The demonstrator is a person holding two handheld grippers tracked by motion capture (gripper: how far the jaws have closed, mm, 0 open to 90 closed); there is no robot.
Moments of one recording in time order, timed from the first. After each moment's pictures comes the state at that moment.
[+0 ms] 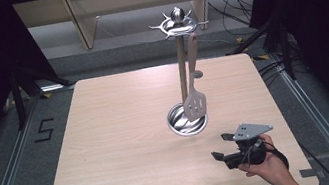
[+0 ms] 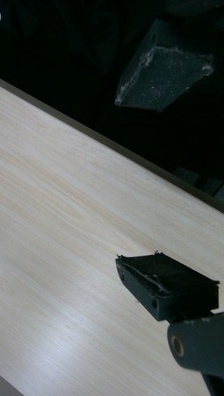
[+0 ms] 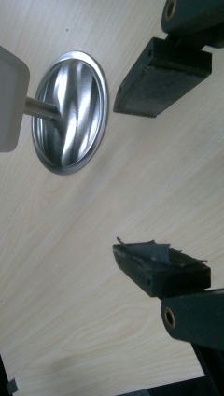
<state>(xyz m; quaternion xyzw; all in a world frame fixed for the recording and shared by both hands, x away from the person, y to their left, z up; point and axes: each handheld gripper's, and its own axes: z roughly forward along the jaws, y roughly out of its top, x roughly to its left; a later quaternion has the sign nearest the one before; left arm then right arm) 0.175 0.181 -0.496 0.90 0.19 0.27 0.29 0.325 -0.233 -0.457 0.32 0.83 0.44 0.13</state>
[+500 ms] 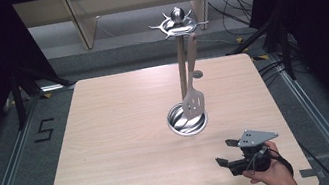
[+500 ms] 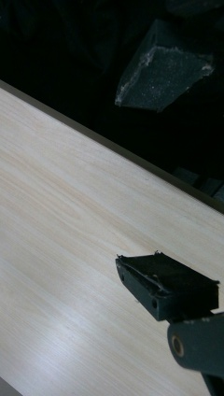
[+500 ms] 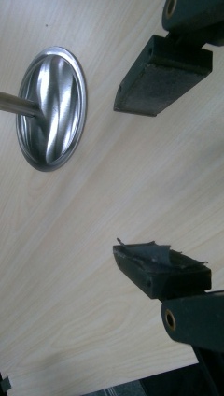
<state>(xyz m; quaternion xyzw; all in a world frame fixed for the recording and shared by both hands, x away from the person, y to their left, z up) 0.175 0.181 -0.496 0.90 0.20 0.27 0.29 0.311 -0.242 -0.469 0.32 0.83 0.44 0.12</state>
